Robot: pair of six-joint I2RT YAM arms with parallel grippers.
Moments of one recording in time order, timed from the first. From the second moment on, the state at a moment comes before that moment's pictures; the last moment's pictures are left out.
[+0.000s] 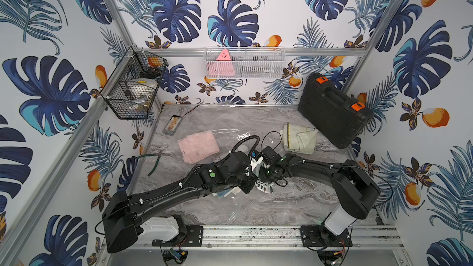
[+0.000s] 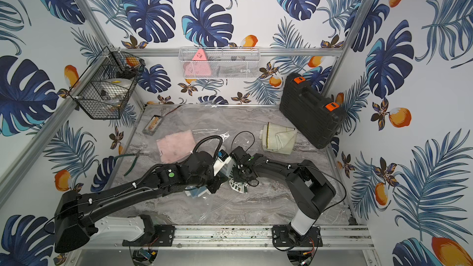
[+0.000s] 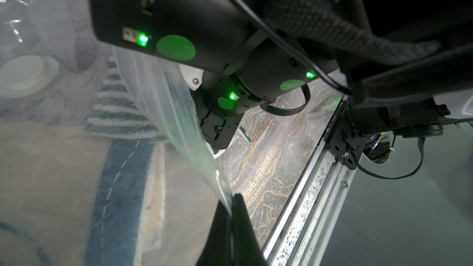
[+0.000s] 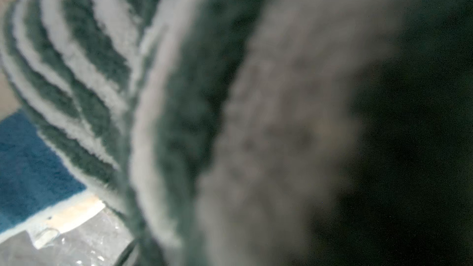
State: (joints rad) left arm -0.94 1.25 0.97 -0.49 0.10 -0.30; right arm 0.77 1.70 0.96 -0.51 0.03 0.58
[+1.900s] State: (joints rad) left arm -0.87 1.50 1.04 -0.39 0.20 -0.26; right arm 0.53 1.77 0.80 0.16 -0.39 1.14
